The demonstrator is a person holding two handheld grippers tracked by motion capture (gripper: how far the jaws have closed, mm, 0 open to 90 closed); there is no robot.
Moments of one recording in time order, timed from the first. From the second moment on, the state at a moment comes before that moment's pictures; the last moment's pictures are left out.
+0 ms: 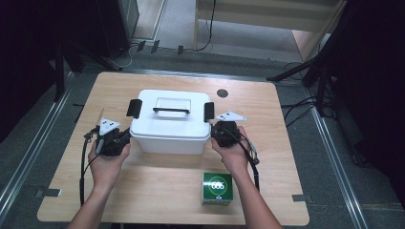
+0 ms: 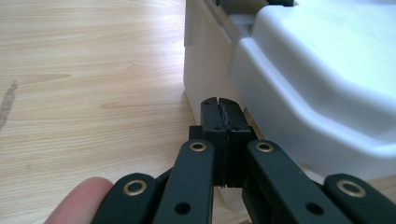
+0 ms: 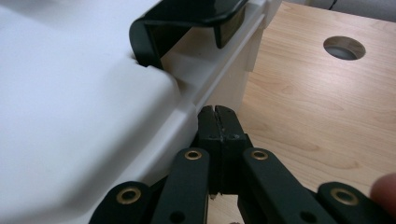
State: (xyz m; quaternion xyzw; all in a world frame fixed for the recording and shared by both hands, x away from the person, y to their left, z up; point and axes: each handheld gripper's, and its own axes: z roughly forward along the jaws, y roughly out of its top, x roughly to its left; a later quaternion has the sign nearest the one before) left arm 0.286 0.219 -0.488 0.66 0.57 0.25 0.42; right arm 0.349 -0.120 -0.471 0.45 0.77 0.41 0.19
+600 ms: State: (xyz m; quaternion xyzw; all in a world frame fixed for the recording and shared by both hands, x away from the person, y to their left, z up) left arm 0.275 0.209 -0.488 0.65 0.57 0.26 0.42; right arm 0.332 -0.148 -0.471 0.41 0.78 0.41 0.25
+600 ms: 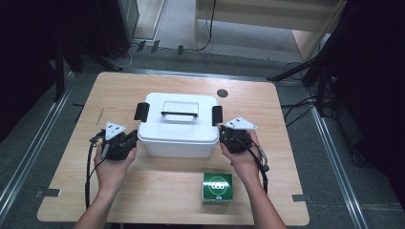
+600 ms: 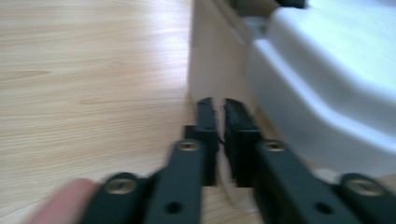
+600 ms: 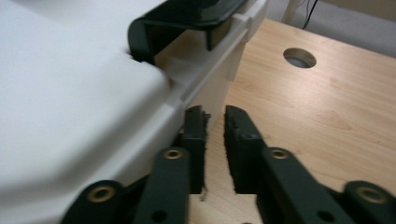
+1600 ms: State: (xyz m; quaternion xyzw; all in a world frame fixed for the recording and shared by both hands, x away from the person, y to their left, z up) left arm 0.211 0.284 -0.539 0.62 0.62 0.32 0.35; right arm 0.349 -0.196 -0.408 0.27 0.88 0.32 0.20
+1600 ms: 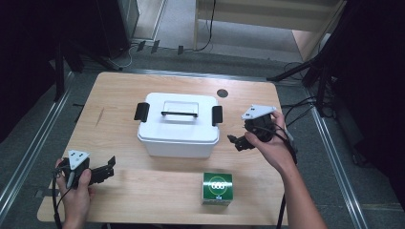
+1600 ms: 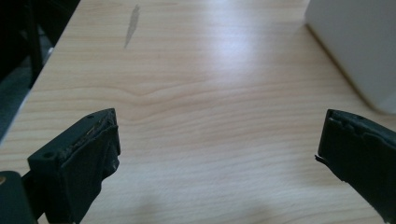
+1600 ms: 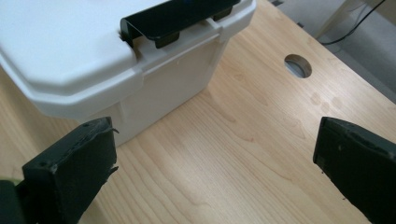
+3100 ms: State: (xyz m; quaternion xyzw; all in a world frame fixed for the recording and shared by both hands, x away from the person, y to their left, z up) left arm 0.218 0.294 -0.551 0.62 0.61 0.34 0.36; right arm 0.399 -0.080 -0.335 0.09 0.98 0.17 0.10
